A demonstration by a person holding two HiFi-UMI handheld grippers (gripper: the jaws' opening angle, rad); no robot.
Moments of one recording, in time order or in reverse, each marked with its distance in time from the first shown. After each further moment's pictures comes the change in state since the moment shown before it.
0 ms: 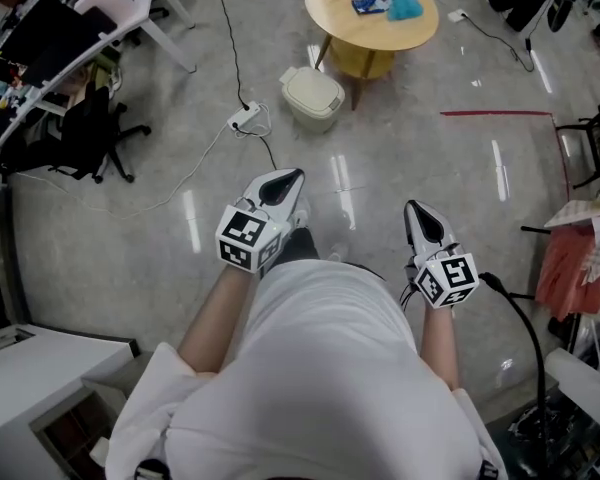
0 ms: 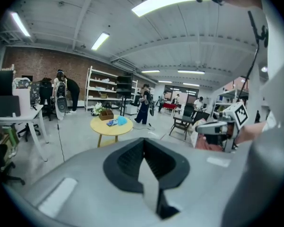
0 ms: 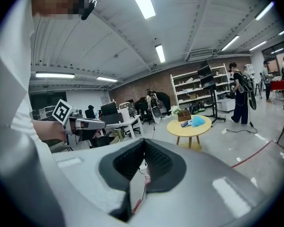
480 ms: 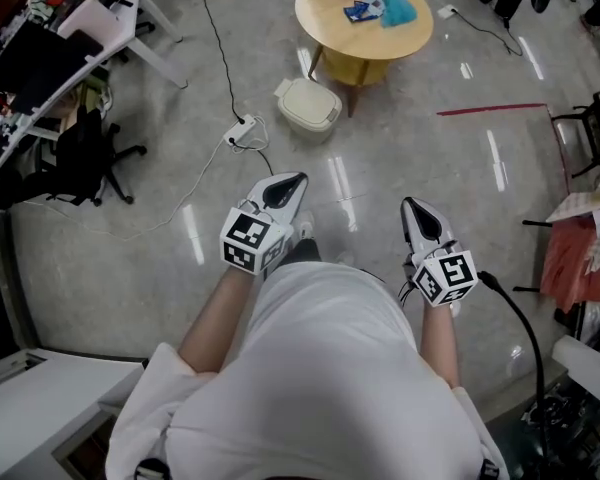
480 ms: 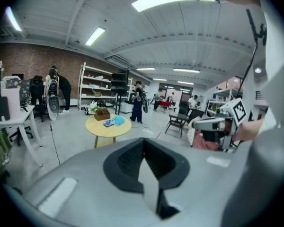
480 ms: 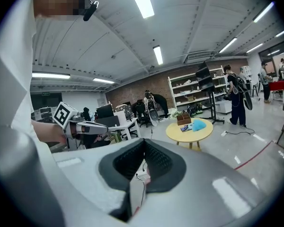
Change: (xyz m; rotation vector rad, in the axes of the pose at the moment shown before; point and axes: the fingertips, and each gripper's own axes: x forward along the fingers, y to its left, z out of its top) left arm 0.038 0.052 0.017 0.027 0.033 -0.080; right arm 0.064 -0.004 0.029 0.010 -0.029 -0.038
